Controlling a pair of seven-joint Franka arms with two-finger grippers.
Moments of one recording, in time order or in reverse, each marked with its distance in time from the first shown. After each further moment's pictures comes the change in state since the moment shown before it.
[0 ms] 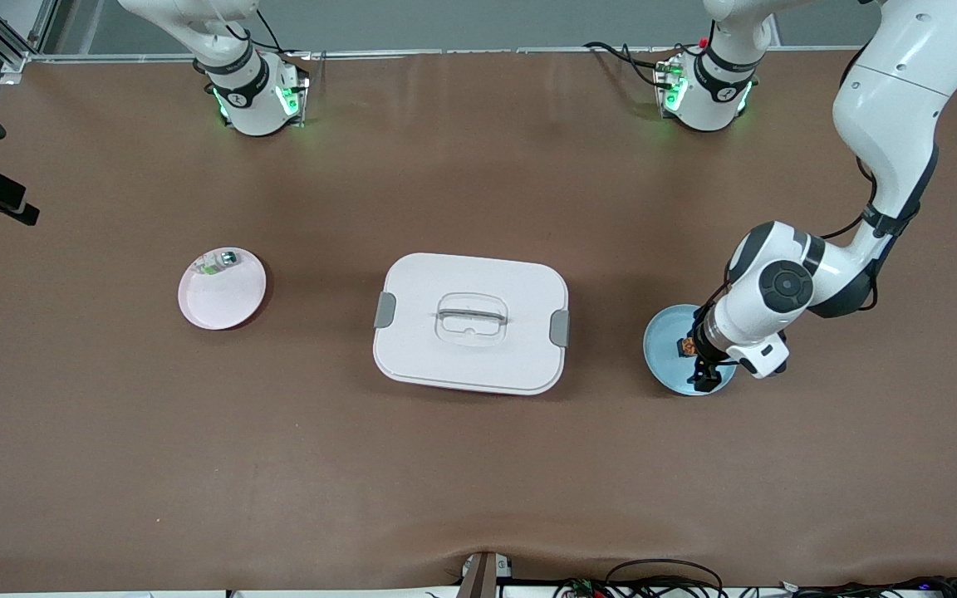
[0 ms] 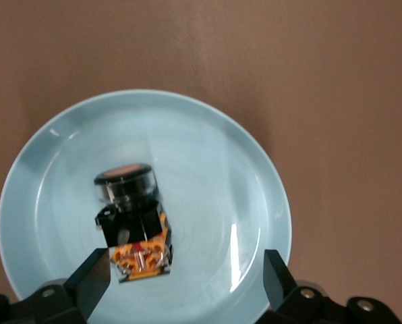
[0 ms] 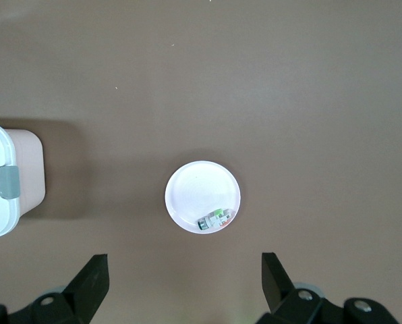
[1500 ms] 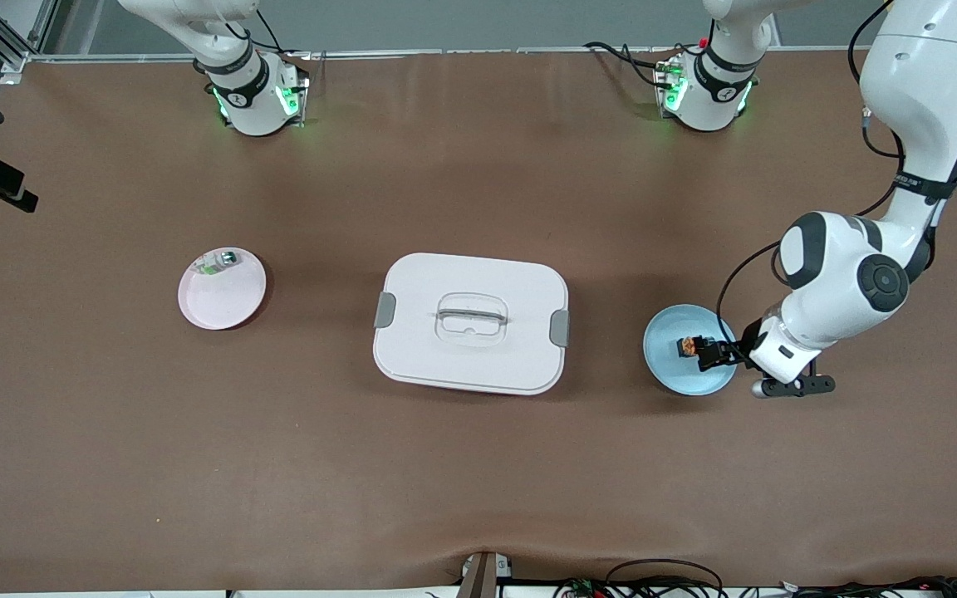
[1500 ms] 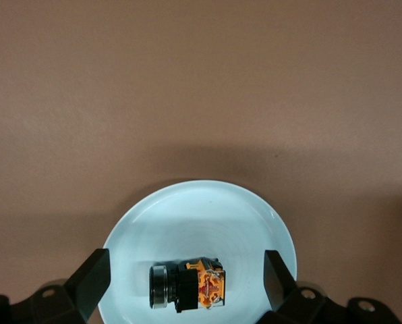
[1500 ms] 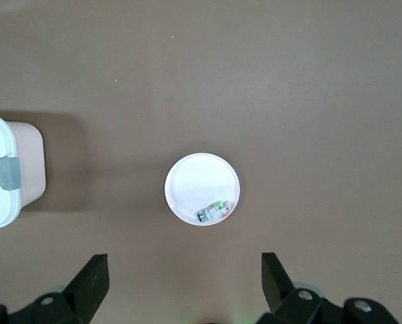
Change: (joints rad) left arm -0.026 -0.131 0.118 0.026 -0.359 -0.022 1.647; right arm 0.000 -0.033 -0.003 -0.023 0.000 -0.019 0.000
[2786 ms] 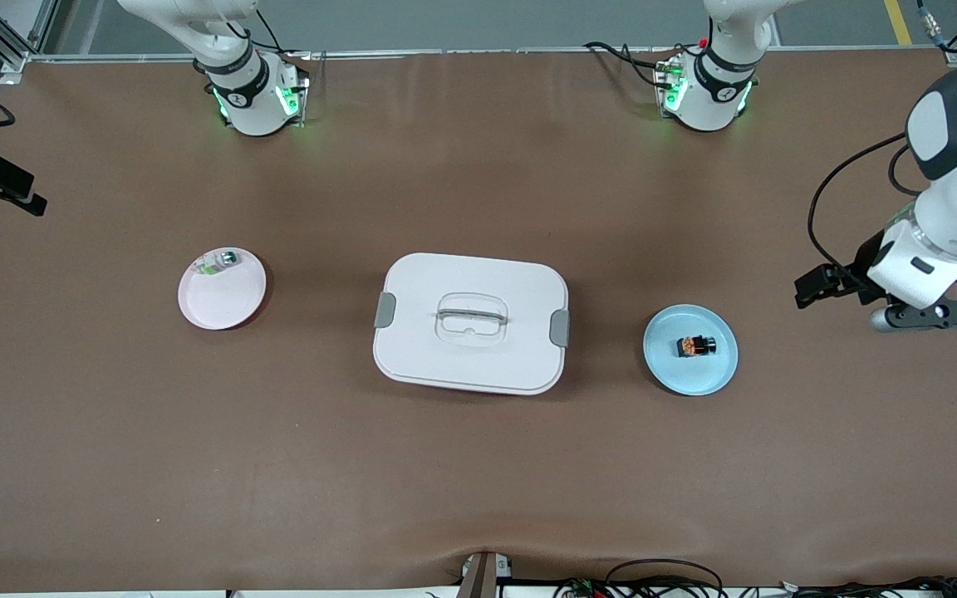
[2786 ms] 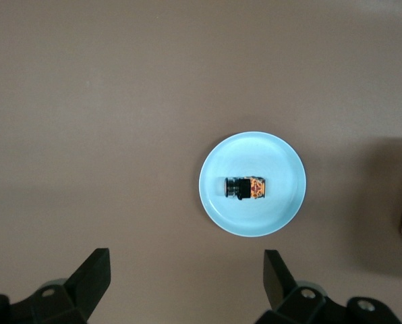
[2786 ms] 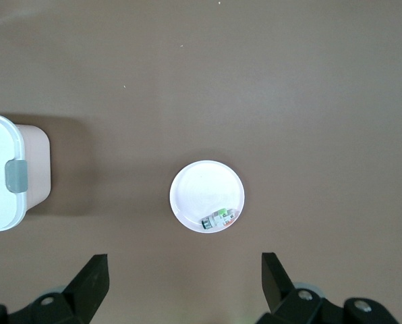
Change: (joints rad) left arm 0.044 -0.392 0.025 0.102 -0.002 -0.528 0.061; right arm 0.022 0.000 0.003 -0.001 0.000 0.026 0.000
